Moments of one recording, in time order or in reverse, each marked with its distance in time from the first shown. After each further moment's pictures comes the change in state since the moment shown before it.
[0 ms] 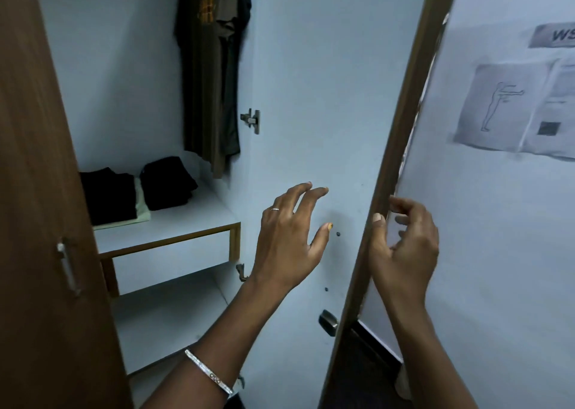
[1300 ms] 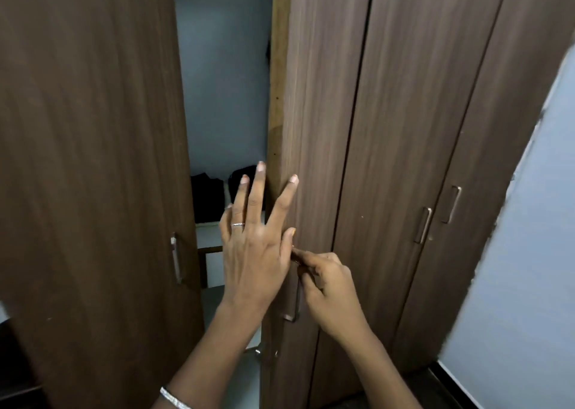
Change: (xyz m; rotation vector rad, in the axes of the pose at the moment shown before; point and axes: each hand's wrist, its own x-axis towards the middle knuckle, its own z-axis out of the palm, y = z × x) left_hand -0.034 -0.098 -0.110 0.621 0.177 -0.190; right_hand -0.097 -0.083 0.126 0.301 -0.888 -0.186
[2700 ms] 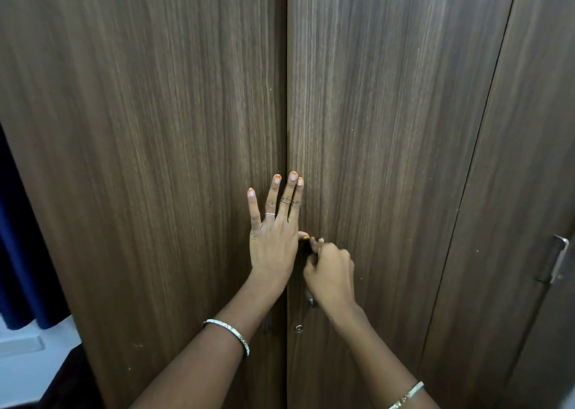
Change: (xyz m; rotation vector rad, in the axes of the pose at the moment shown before) left_hand 0.093 -0.226 0.107 0.533 -0.063 0.110; right_hand 0.167 -0.058 0.200 -0.203 0.069 0.156
